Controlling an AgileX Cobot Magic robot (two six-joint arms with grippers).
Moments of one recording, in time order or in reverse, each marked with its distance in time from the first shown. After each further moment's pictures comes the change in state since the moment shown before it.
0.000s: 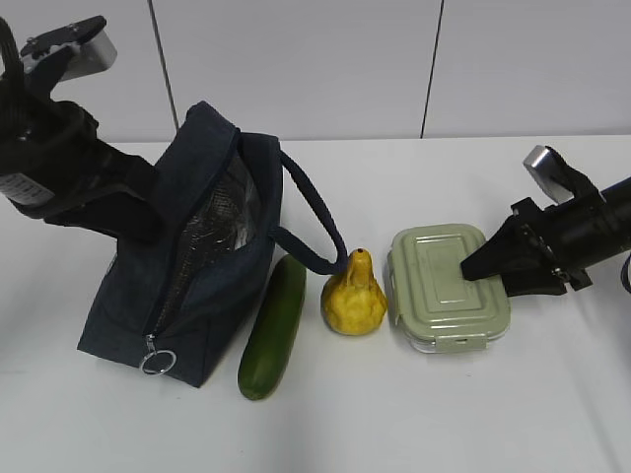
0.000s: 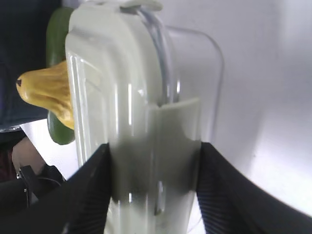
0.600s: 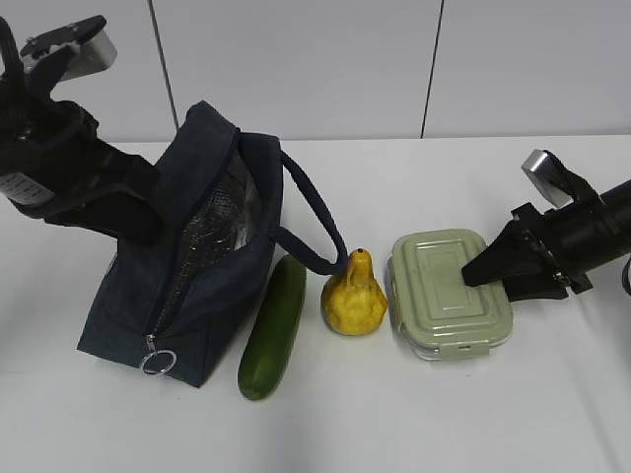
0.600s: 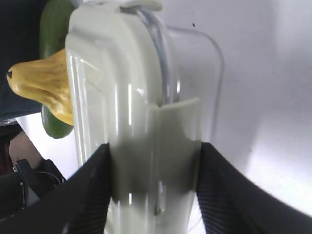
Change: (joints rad) left arm 0.000 -0.001 0.000 -0.003 0.001 0.001; right arm 0.000 0.009 0.000 -0.019 0.006 -0.006
